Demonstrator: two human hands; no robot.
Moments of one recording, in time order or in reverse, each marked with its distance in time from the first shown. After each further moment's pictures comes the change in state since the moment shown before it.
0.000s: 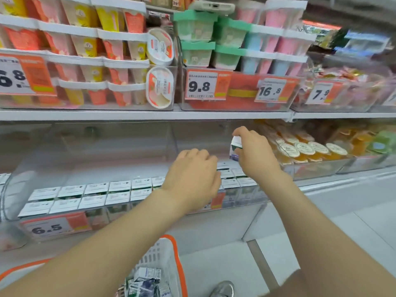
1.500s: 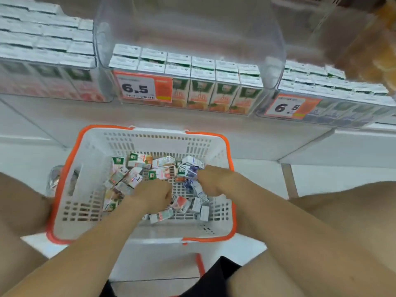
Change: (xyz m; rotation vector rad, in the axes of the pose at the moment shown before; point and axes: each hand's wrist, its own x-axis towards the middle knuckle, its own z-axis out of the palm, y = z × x) left_hand -0.331 -0.100 0.205 -0.340 -0.865 -0.386; right_hand -0.204 -0.158 0.243 -0.293 -1.262 -0.500
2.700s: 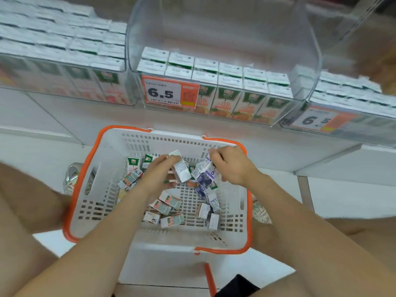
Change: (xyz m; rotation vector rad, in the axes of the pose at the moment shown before) left_hand 0.006 -0.016 -0.032 -1.706 0.275 -0.279; right_hand -0.005 0.013 -0.035 0.616 0.632 -0.086
